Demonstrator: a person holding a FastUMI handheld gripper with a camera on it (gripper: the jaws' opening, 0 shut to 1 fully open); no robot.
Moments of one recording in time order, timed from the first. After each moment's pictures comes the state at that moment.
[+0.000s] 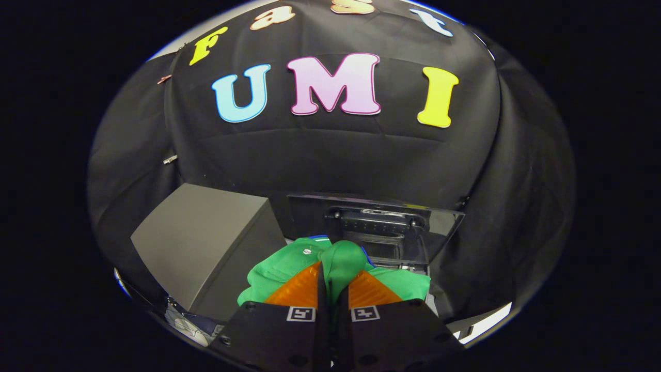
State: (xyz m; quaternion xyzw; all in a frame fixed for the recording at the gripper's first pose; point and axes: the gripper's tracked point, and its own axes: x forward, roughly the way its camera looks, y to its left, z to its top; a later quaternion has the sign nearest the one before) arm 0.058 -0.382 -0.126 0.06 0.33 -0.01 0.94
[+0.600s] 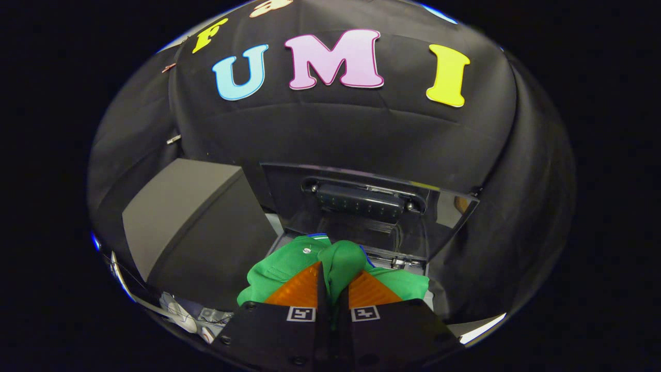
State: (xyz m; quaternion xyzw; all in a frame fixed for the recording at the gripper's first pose) arm 0.070 -0.421 -0.212 0.04 0.38 0.04 0.92
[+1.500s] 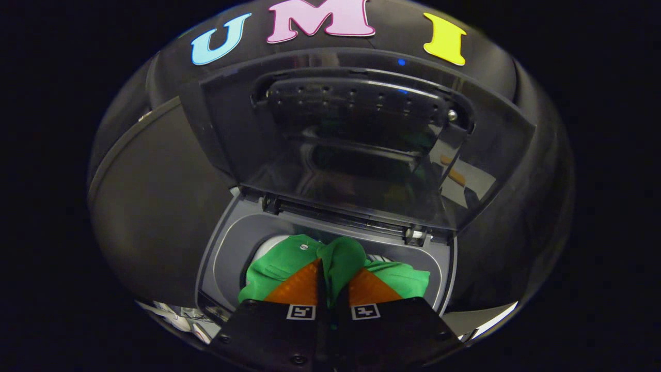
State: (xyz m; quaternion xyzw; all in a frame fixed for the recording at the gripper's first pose) arm 0.078 -0.432 -0.371 0.02 0.46 -0.01 0.89
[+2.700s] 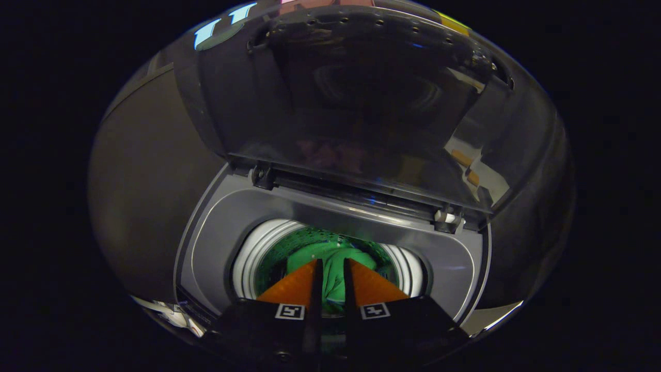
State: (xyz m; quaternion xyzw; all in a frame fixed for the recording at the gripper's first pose) arm 0.074 -0.418 -0.421 0.03 0.48 0.01 0.88
